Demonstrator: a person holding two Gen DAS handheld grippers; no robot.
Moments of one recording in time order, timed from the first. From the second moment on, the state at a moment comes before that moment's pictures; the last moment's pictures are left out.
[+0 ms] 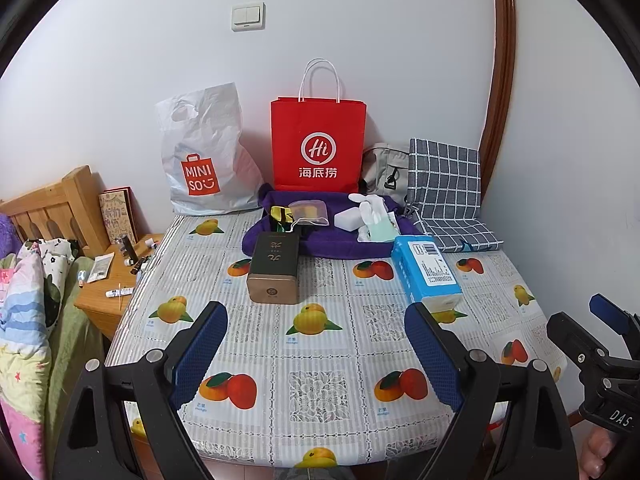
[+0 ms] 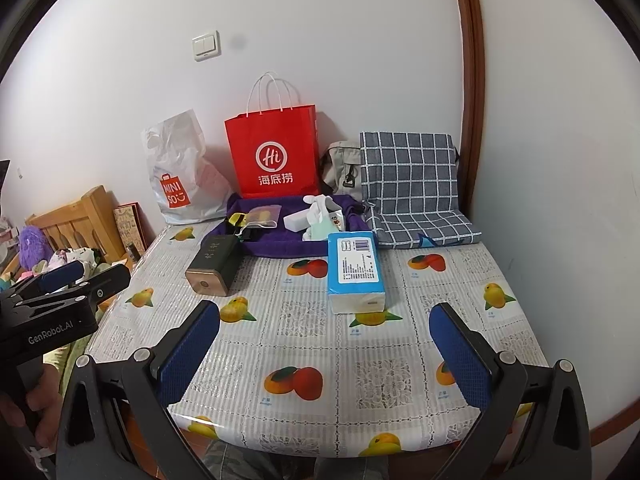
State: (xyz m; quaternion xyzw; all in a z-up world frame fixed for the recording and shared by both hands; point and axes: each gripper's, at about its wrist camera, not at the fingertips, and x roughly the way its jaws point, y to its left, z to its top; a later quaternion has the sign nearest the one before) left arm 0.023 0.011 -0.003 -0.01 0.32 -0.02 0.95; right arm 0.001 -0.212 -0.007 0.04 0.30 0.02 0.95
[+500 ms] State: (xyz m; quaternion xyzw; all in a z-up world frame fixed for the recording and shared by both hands) left arm 0.022 0.011 -0.001 0.00 0.31 -0.02 0.95; right arm 0.000 -0.211 -0.006 0.04 0.30 0.02 0.95
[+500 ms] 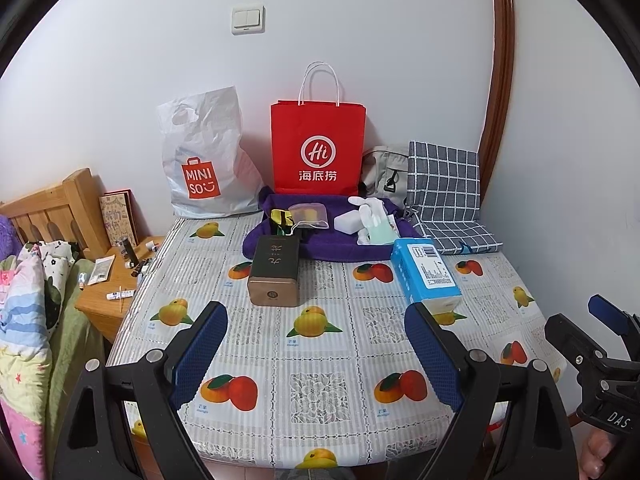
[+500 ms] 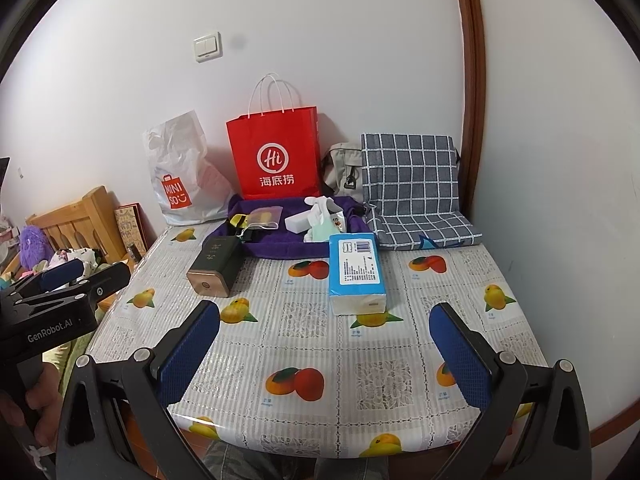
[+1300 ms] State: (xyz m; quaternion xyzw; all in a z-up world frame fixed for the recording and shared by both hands) left arm 0.021 0.010 0.001 -0.01 0.31 -0.02 0.95; right arm -0.001 -0.213 -0.001 0.04 0.30 0.03 0.95
